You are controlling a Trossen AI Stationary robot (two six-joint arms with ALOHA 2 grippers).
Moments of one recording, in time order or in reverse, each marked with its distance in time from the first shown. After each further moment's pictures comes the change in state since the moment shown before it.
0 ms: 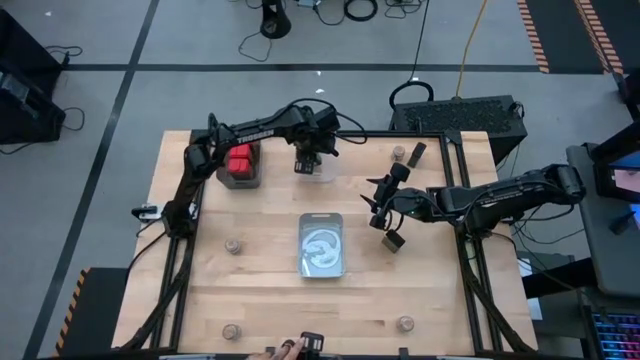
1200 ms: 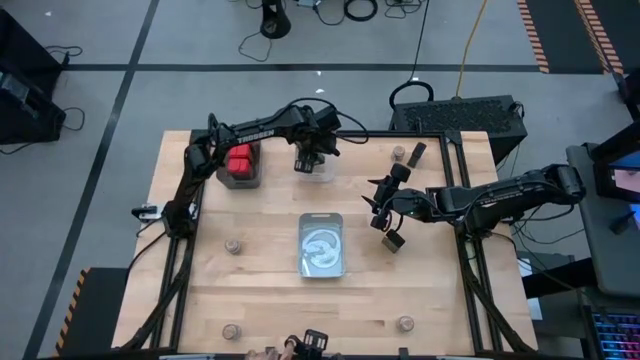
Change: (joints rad) left arm 0.003 0.000 -0.001 0.031 -0.005 0.095; right arm 0.000 0.000 0.000 -0.036 0.000 0.000
